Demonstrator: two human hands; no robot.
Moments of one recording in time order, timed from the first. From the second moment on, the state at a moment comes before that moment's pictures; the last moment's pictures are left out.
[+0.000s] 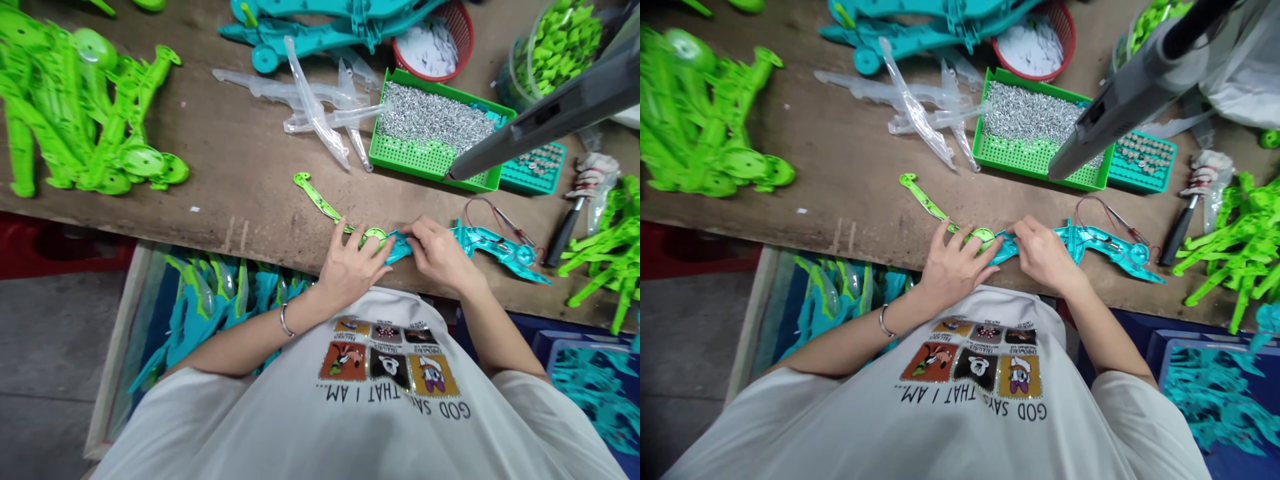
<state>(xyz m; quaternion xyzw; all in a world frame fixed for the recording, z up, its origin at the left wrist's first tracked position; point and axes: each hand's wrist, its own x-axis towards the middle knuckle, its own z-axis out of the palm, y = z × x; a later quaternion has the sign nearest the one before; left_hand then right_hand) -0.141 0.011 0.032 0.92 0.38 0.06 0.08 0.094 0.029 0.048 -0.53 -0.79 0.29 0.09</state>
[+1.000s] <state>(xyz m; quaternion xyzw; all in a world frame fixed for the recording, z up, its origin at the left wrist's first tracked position) -0.127 0.003 0.047 0.89 0.45 0.01 0.12 0.105 0.037 0.051 -0.51 -0.82 0.25 0.03</state>
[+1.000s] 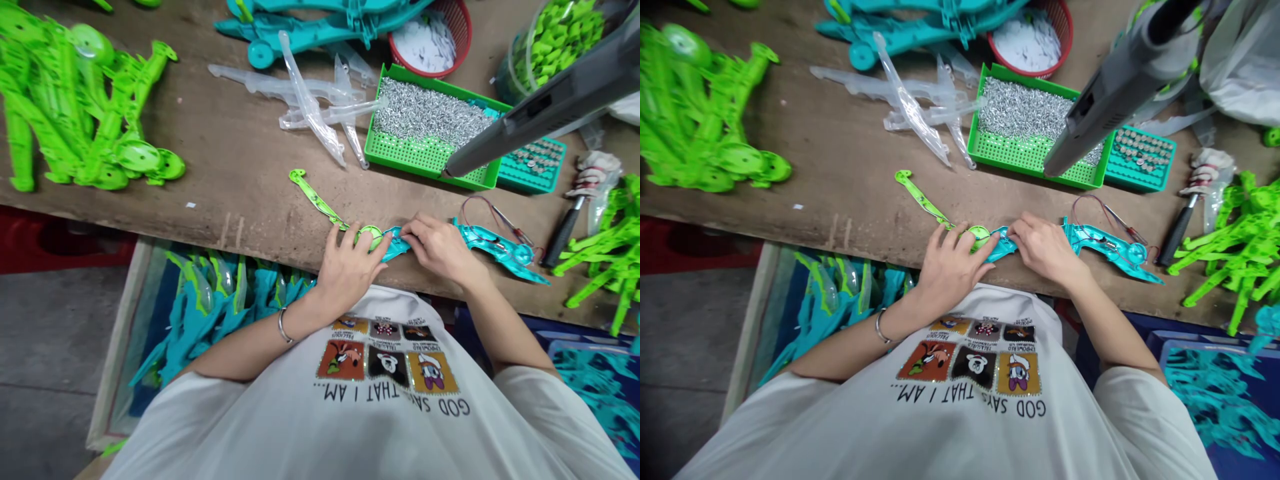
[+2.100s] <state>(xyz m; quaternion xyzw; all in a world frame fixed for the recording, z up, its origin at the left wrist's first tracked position) -0.126 -0.001 0.044 0.89 0.45 0.01 0.12 0.101 0.051 0.050 -0.50 -0.83 0.23 -0.01</state>
